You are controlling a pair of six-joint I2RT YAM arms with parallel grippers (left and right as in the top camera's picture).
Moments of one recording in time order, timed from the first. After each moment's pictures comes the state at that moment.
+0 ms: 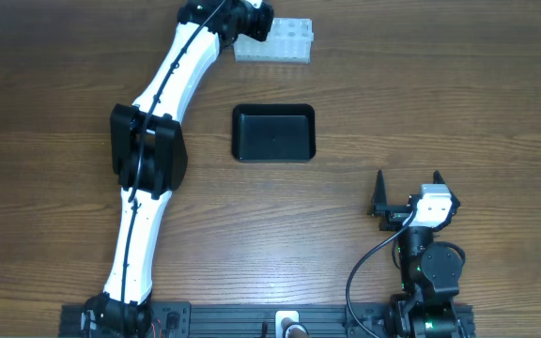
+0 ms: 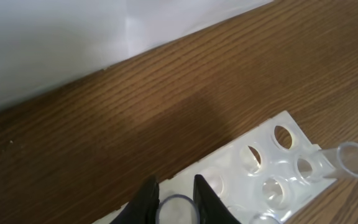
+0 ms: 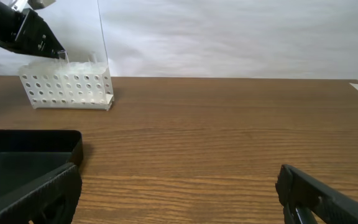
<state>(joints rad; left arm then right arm) -0.32 2.56 2.40 -0.59 0.27 0.07 0.07 0.02 0.01 -0.06 0.09 -0.01</state>
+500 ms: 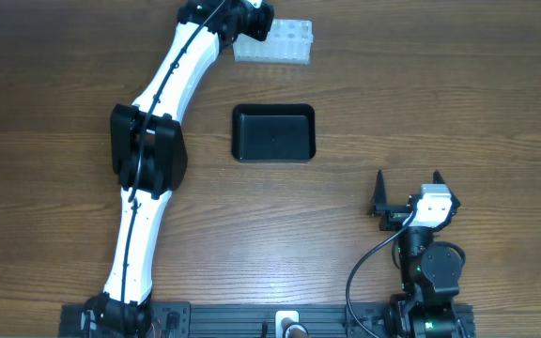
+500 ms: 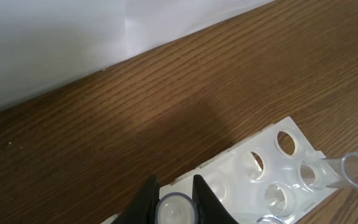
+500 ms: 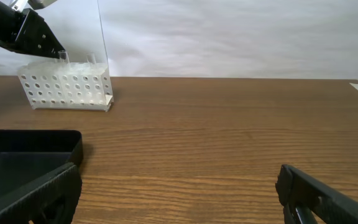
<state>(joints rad) -0.32 2.56 2.40 -0.59 0.27 0.07 0.07 0.02 0.01 -0.06 0.09 -0.01</state>
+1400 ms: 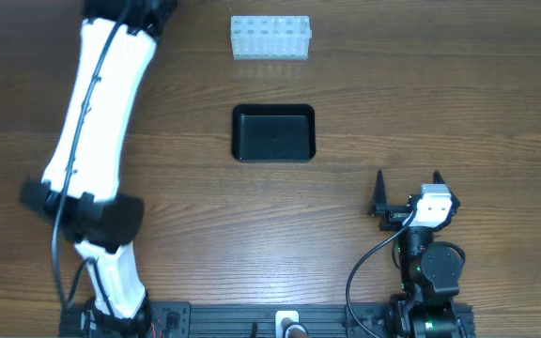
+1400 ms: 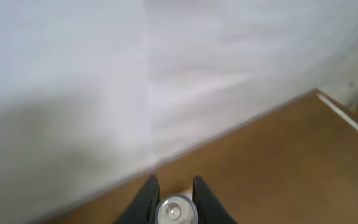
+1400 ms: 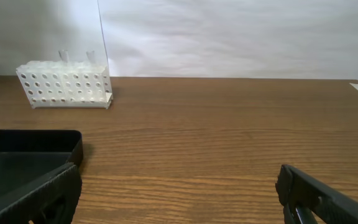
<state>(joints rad) -0.31 2.03 2.41 -0.72 0.23 0.02 0.07 0.02 0.01 -0.06 0.09 -0.01</state>
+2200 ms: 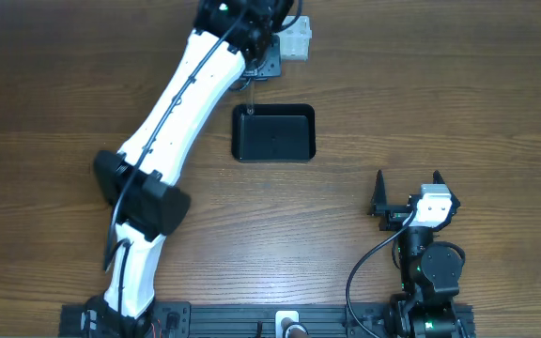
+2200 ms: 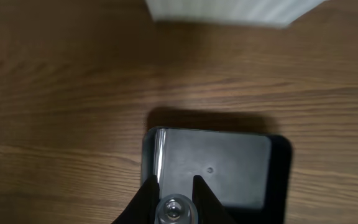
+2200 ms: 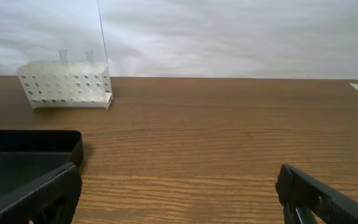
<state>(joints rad) -0.54 2.25 2.40 -1.42 -0.22 -0.58 0.07 0.02 0.01 -0.06 0.09 -0.01</state>
